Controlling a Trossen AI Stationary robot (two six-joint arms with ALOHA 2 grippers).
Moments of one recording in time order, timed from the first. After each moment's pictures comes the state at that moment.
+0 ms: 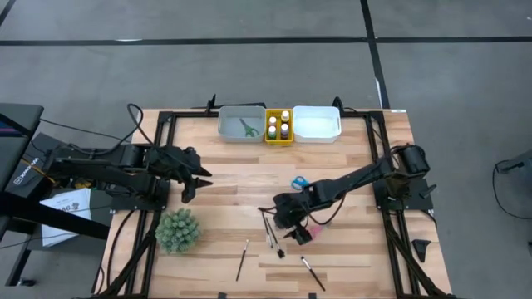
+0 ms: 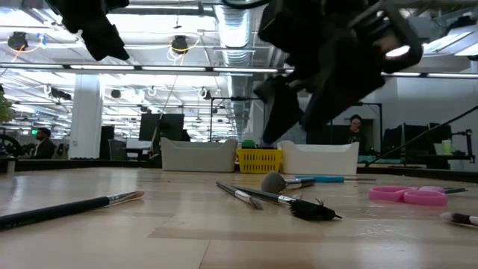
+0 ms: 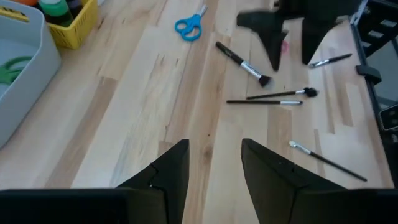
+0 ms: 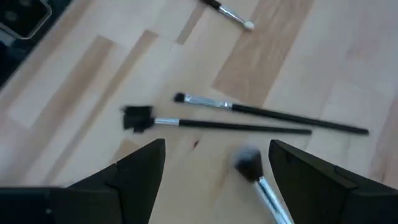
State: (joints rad) left arm -0.04 0.75 0.73 -0.67 -0.07 -0.27; right arm 0.23 1.84 1.11 -0.22 -0.24 -0.17
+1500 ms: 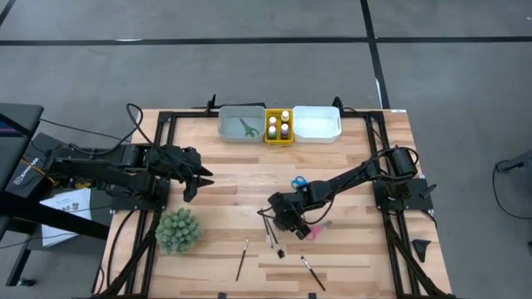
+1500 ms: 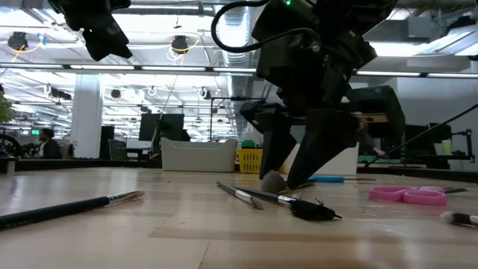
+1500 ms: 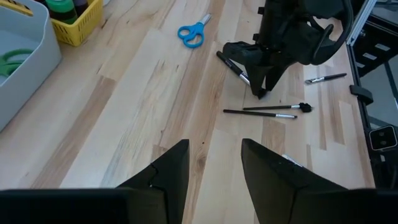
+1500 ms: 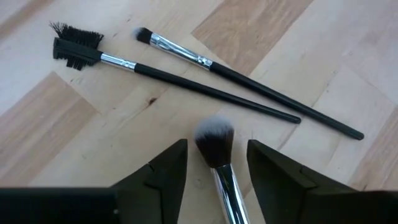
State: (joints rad) left arm -0.04 0.75 0.73 -0.65 -0.08 -0.35; right arm 0.20 1.94 1.11 -0.20 -0.18 -0.48
